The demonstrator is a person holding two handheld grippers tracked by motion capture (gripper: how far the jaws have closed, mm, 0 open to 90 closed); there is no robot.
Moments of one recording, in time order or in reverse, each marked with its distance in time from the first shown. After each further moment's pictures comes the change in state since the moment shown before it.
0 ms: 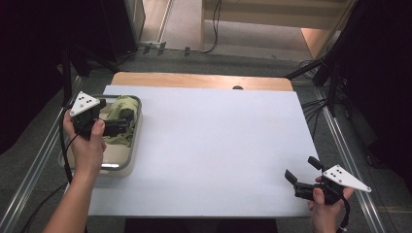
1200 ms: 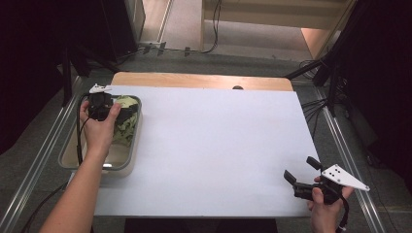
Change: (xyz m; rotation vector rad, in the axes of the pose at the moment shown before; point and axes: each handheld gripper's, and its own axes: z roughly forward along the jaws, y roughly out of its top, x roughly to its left) left arm 0.048 -0.014 0.079 0.238 0.036 -0.147; right arm -0.001 -0.001 0.002 0.013 0.010 0.000
